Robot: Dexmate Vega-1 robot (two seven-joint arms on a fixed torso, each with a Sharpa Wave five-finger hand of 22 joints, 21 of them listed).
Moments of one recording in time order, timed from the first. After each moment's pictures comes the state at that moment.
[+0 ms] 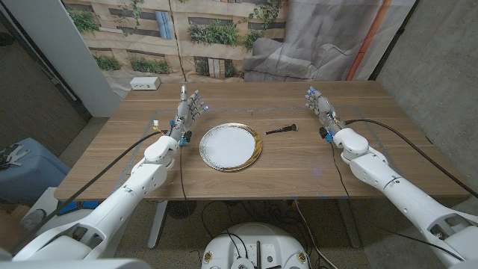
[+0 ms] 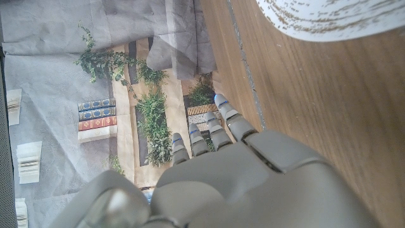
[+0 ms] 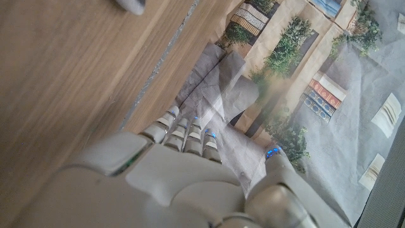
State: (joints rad) left arm 0.84 0.51 0.37 -1.30 -0.65 -0.29 -0.03; left_hand 0.00 0.06 -0.10 0.14 0.21 0.05 -0.21 0.19 0.19 0.09 -0.15 0.20 0.19 0.16 -0.04 0.18 0.18 0.32 0.01 0.20 0.18; right arm -0.79 -0.59 -0.44 -1.35 0.41 0.23 -0.08; right_hand 0.07 0.07 0.37 -0.01 0.18 0.07 -0.04 0.17 0.17 0.13 -0.01 0.18 0.18 0.01 -0.03 0.21 0.23 0.15 -0.04 0.17 0.17
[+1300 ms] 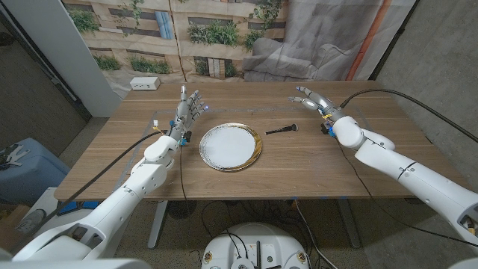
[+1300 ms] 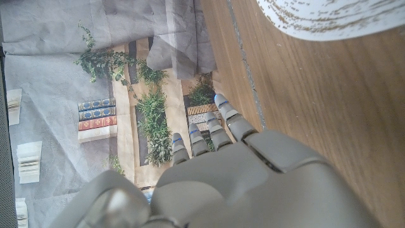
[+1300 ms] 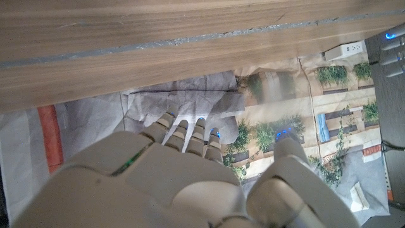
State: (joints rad) left arm 0.84 0.51 0.37 -1.30 -0.65 -0.29 -0.03; left_hand 0.00 0.06 -0.10 0.14 0.21 0.05 -0.21 0.19 0.19 0.09 -0.15 0.20 0.19 0.16 -0.04 0.18 0.18 0.32 0.01 0.20 0.18; right arm -0.73 -0.79 -0.59 -1.62 -0.18 -0.11 -0.17; right_hand 0.24 0.02 0.42 -0.17 0.18 0.08 -0.10 0.19 0.18 0.15 -0.08 0.20 0.19 -0.03 -0.03 0.20 0.20 0.11 0.02 0.18 0.17
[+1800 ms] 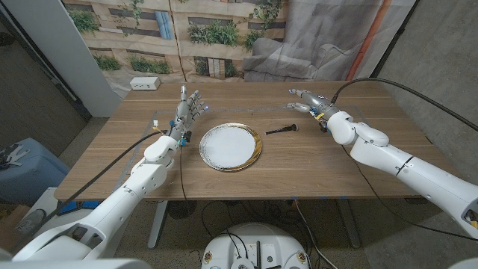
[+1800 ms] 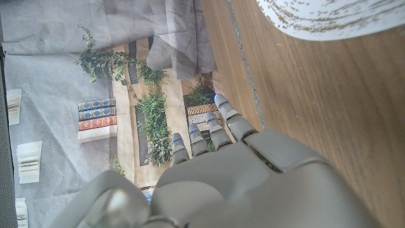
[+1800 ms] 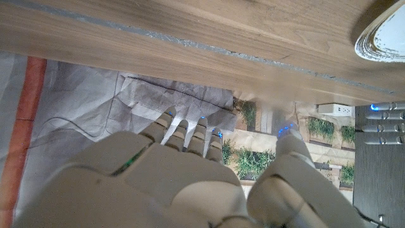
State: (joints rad) left arm 0.84 0.51 0.37 -1.30 -0.65 -0.29 -0.03; left_hand 0.00 0.06 -0.10 0.14 0.21 0.05 -0.21 0.19 0.19 0.09 -0.15 0.20 0.19 0.16 -0.04 0.18 0.18 0.32 0.01 0.20 0.18; right arm -0.67 -0.84 -0.70 -1.76 -0.45 -0.30 -0.03; right_hand 0.28 0.00 0.43 -0.18 0.19 0.08 -0.11 0.19 0.18 0.17 -0.10 0.20 0.19 -0.03 -0.02 0.20 0.20 0.11 0.05 0.18 0.17
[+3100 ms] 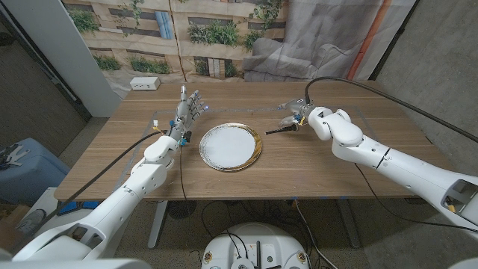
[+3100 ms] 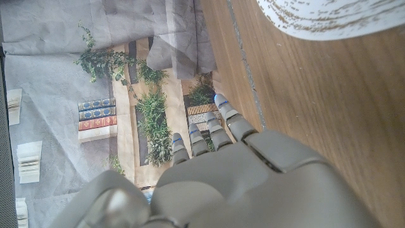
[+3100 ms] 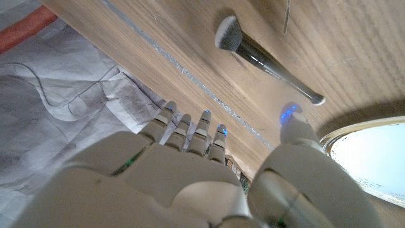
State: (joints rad) left arm 0.84 0.51 0.37 -1.30 -0.65 -0.29 -0.03; left_hand 0.00 0.06 -0.10 0.14 0.21 0.05 -0.21 0.19 0.19 0.09 -0.15 0.20 0.19 0.16 -0.04 0.18 0.18 0.32 0.01 0.20 0.18; right arm -0.53 -0.78 -0.89 -1.79 -0.92 -0.43 0.40; right_hand 0.46 -0.06 0.47 -0.19 0.23 0.15 -0.17 0.24 0.19 0.26 -0.11 0.24 0.22 0.05 -0.04 0.24 0.21 0.17 0.06 0.19 0.17
